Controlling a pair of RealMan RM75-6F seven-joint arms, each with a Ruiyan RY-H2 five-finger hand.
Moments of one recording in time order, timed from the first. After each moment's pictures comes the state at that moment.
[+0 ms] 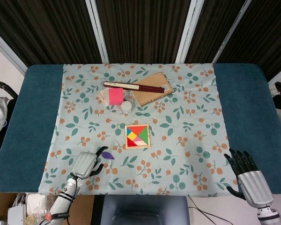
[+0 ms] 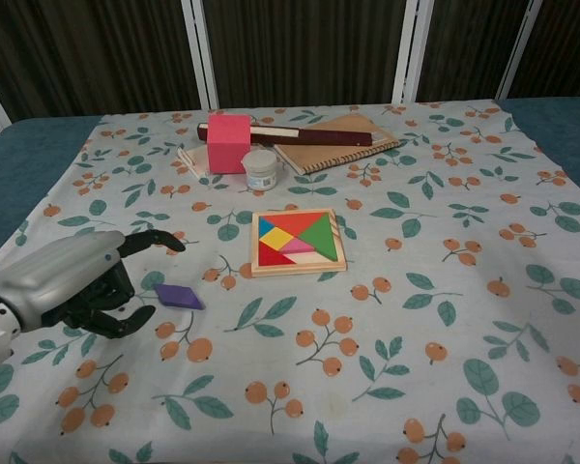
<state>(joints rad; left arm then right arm) -0.40 -1.69 -0.10 -1.53 1.35 1.09 0.36 -0.01 -1.12 -0.08 -1.66 -1.76 1.53 -0.22</state>
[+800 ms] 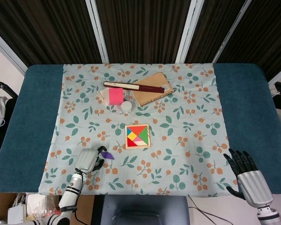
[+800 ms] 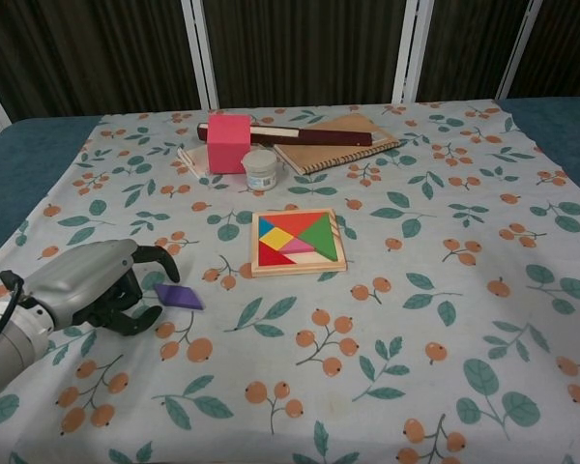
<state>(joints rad) -0.45 -1.80 -0.12 -1.37 1.25 1.10 0.37 0.00 -1.12 -0.08 -1.66 -1.76 1.52 -0.22</state>
